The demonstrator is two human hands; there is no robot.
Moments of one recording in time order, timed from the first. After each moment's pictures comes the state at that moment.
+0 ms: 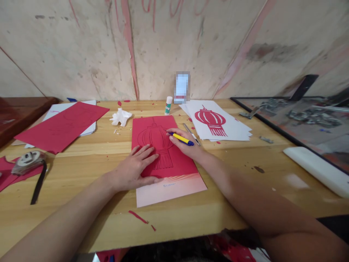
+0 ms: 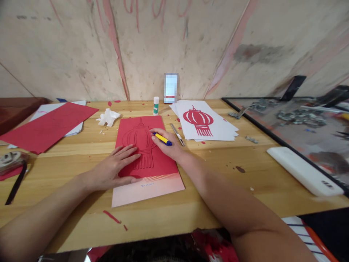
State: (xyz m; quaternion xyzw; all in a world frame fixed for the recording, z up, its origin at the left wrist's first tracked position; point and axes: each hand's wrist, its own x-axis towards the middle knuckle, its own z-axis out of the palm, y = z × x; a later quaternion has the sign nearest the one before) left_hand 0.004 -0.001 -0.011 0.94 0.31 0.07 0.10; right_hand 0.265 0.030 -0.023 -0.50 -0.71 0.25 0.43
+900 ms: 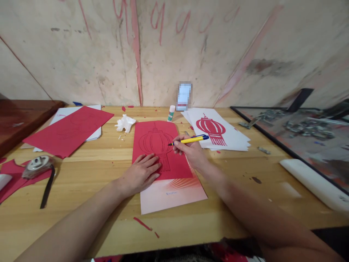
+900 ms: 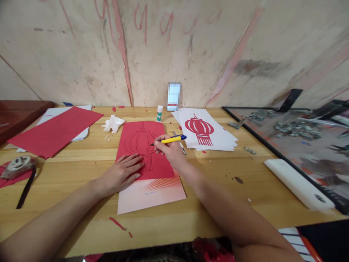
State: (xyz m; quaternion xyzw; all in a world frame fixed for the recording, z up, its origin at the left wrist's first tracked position) left_hand 0.008 0.000 -0.022 0.94 0.30 0.12 0.08; right_hand 0.243 0.019 0.003 -0.48 -0.51 0.46 0.54
